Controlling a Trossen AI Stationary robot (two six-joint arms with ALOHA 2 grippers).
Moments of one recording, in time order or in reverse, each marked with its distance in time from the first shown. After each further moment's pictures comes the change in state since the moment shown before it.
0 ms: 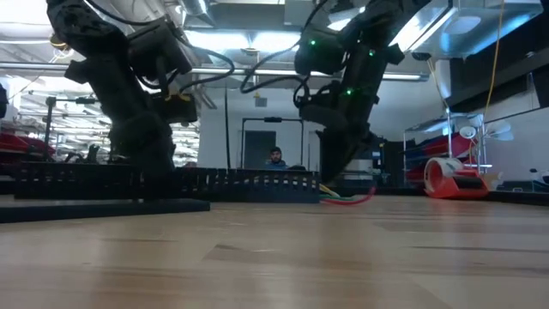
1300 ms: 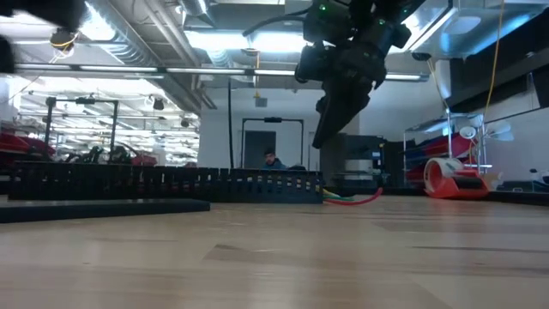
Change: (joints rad) left arm -0.739 -0.055 0.399 -0.692 0.032 -1.106; right arm 0.000 -0.124 0.001 0.031 -0.286 -0.552
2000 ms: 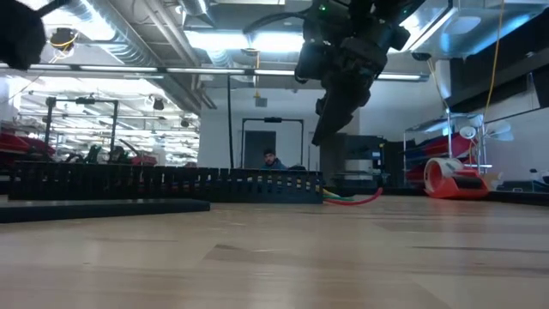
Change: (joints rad) left arm -0.111 0.134 -0.056 0.096 0.057 -0.093; right arm -0.001 0.000 0.000 0.008 -0.106 0.054
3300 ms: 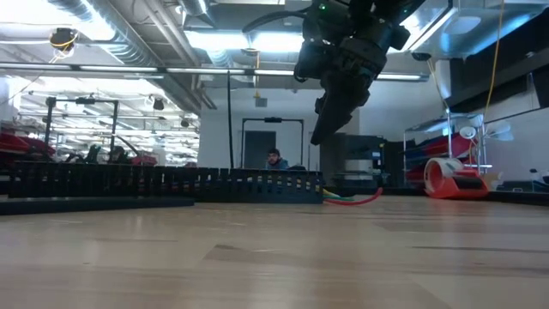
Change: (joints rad) left arm -0.161 0.147 0.092 -0.207 -0.016 -0.254; right arm 0.000 0.000 0.000 0.007 0.010 0.001
